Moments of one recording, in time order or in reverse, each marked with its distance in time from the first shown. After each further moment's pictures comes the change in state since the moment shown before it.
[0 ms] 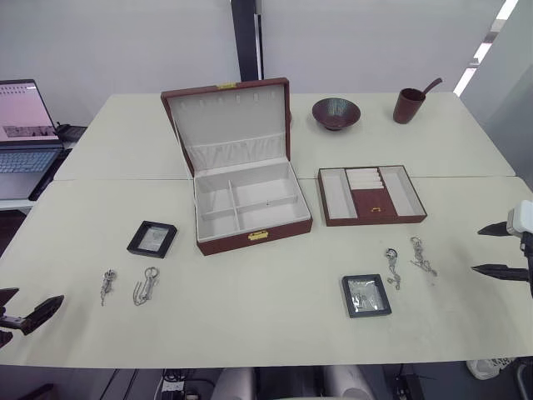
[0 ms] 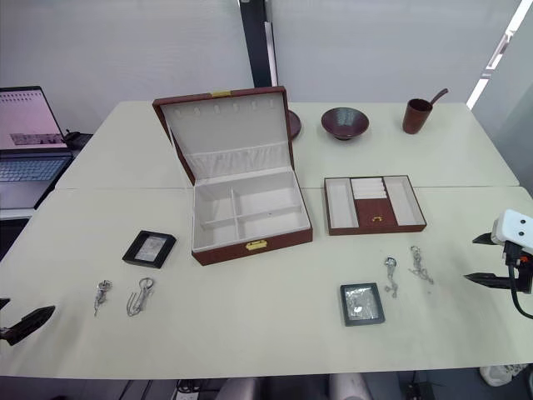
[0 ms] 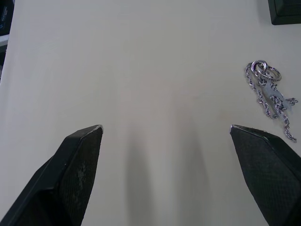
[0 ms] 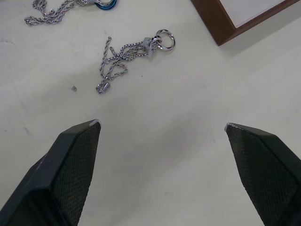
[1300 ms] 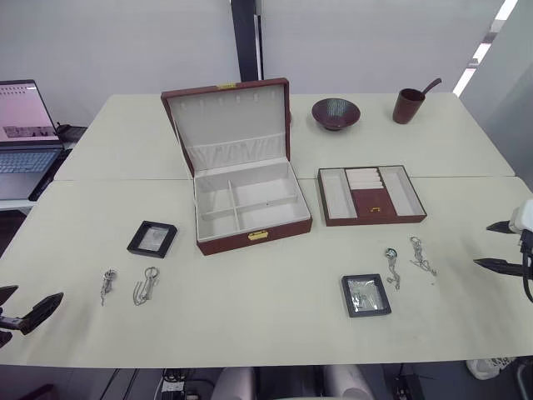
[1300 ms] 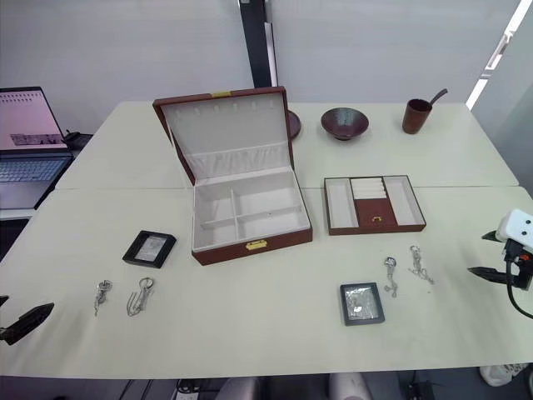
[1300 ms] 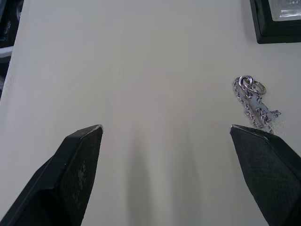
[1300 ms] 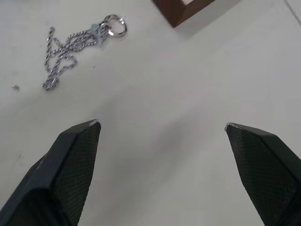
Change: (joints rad) left arm 0.005 -0.038 0.032 -0.067 -0.090 0.029 0.034; right arm -0.083 0.098 -0.008 0.120 -0.031 -0.004 -0.160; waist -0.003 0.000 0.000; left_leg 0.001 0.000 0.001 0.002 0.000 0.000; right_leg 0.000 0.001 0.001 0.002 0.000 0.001
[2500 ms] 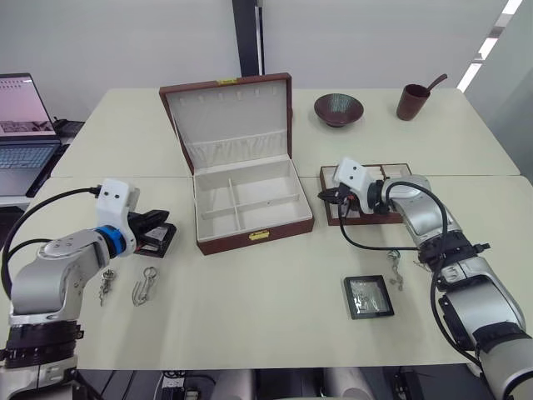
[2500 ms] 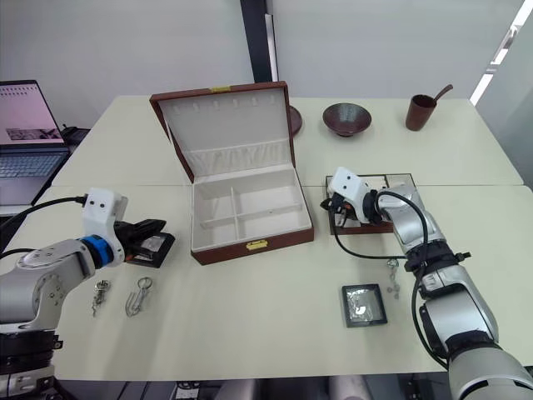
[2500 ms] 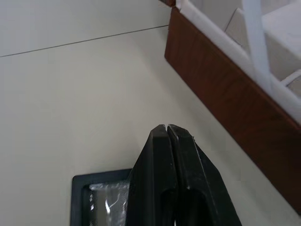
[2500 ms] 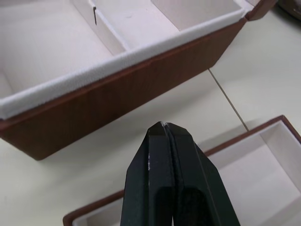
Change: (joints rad) left arm -0.674 -0.068 -0.586 -0.097 -0.009 0.346 0.273; right arm -0.591 0.692 0.440 0.090 -0.179 0.091 -0.249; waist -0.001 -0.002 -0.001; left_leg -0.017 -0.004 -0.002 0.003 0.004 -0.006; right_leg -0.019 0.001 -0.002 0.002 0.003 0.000
